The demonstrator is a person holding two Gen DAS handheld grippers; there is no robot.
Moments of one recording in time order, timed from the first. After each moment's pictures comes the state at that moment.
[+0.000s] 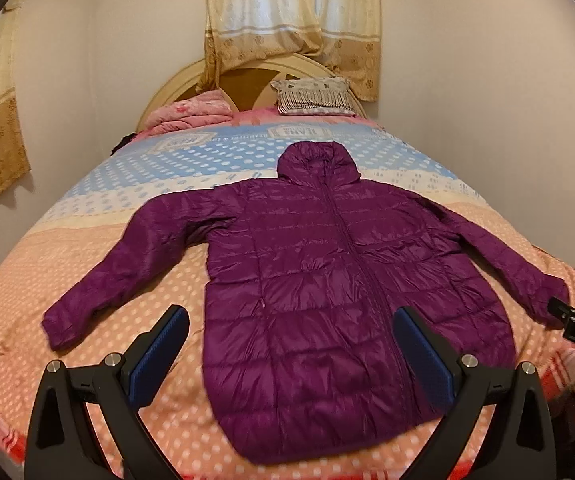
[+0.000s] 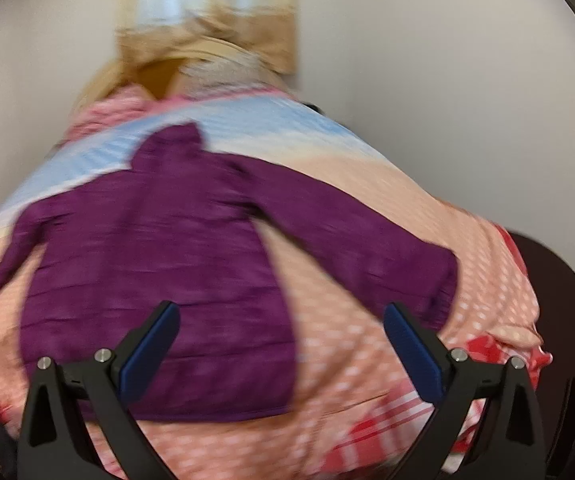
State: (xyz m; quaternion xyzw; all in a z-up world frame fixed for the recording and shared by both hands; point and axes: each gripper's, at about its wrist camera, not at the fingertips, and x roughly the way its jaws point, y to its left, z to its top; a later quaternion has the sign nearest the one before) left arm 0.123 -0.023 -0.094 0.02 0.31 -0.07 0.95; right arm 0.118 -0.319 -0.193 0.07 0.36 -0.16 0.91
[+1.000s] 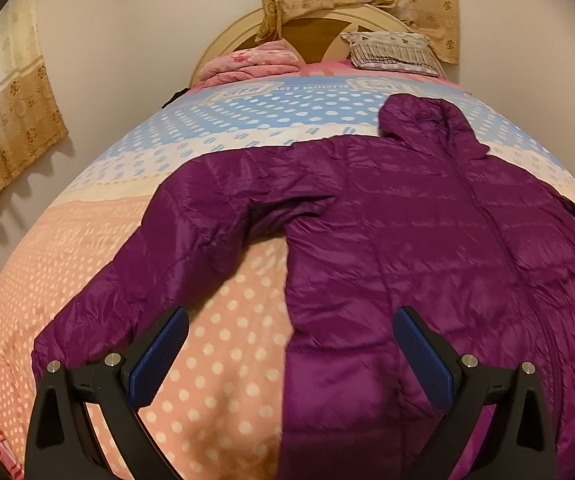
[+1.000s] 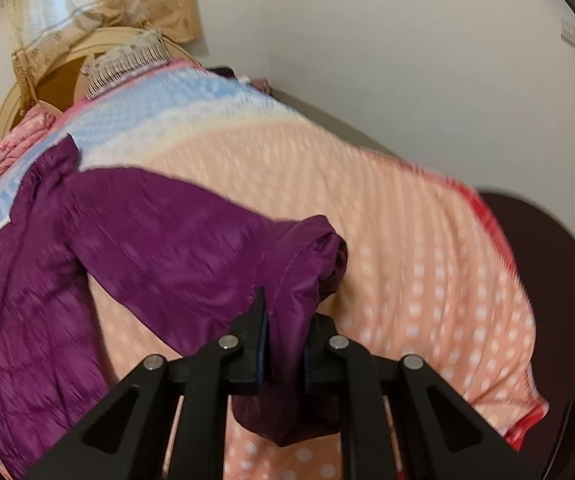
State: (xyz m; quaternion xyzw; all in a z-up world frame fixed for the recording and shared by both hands) left arm 0.297 0.041 -0.169 0.03 0.38 0.05 0.92; right arm 0.186 -0.444 -0.184 0.14 0.39 -0.23 0.88
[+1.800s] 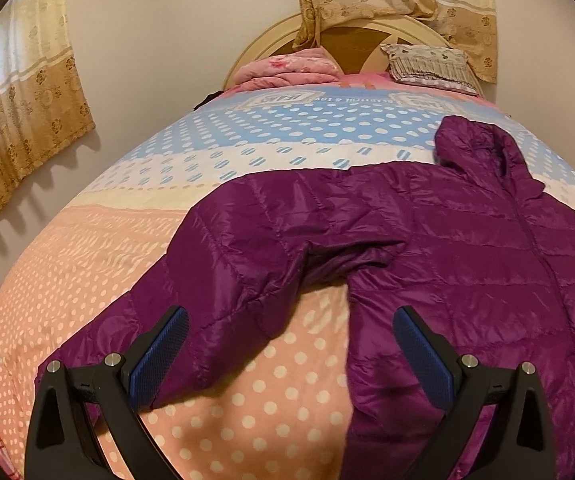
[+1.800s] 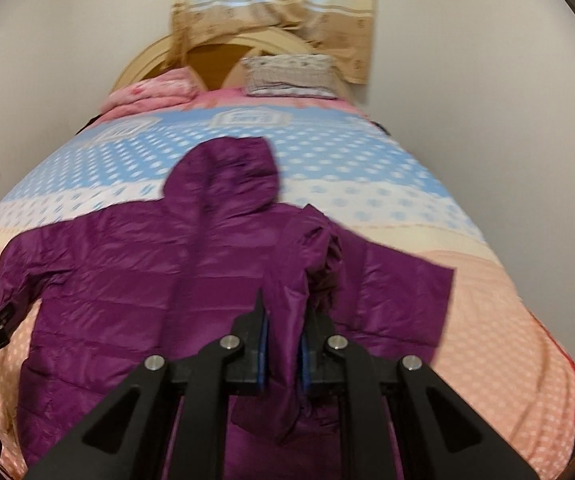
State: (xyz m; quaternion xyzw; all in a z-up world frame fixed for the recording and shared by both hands) left arm 0.345 0.083 -0.175 0.02 0.36 0.11 0.93; right arm 0.351 -0.182 -0.162 -0.02 0.35 -0.03 0.94
